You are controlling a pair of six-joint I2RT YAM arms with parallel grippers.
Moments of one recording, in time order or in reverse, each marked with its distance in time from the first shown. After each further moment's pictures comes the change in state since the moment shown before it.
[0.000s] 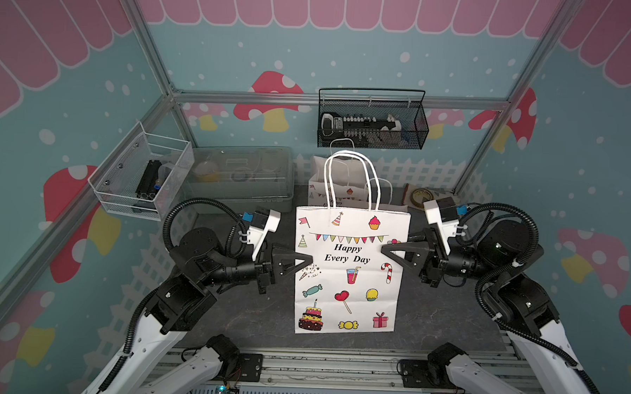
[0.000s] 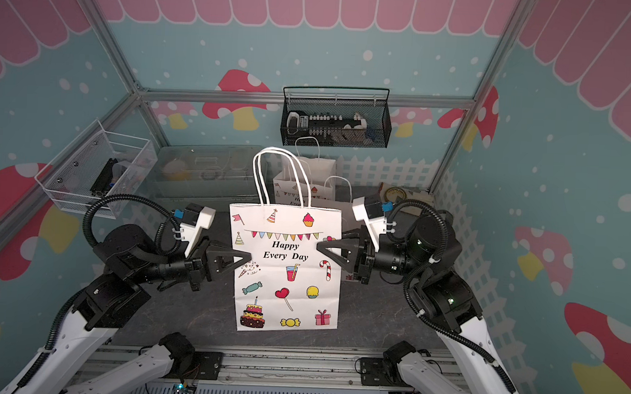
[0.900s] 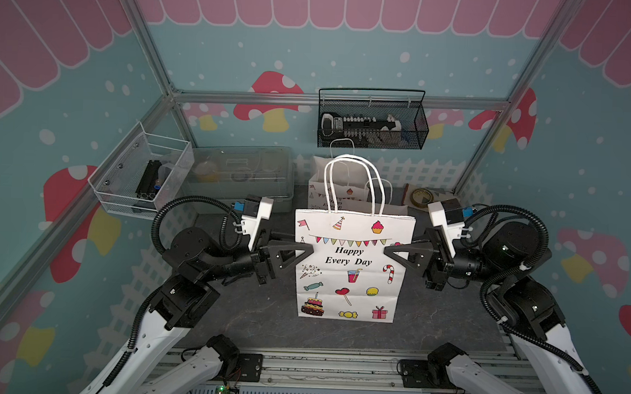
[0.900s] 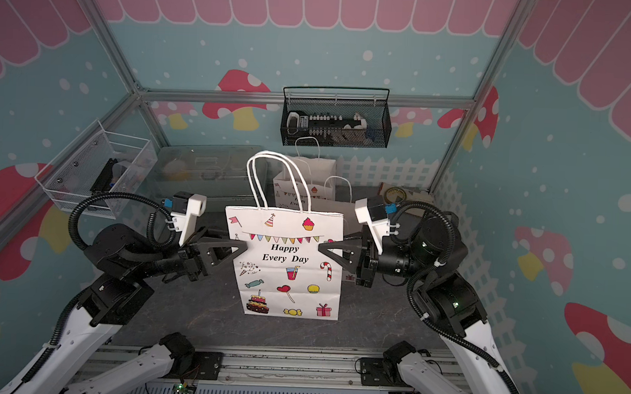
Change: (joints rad) left arm 0.000 0.015 0.002 0.195 -0.004 -0.150; right arm 0.000 -0.008 0.032 -0.009 -0.018 0.012
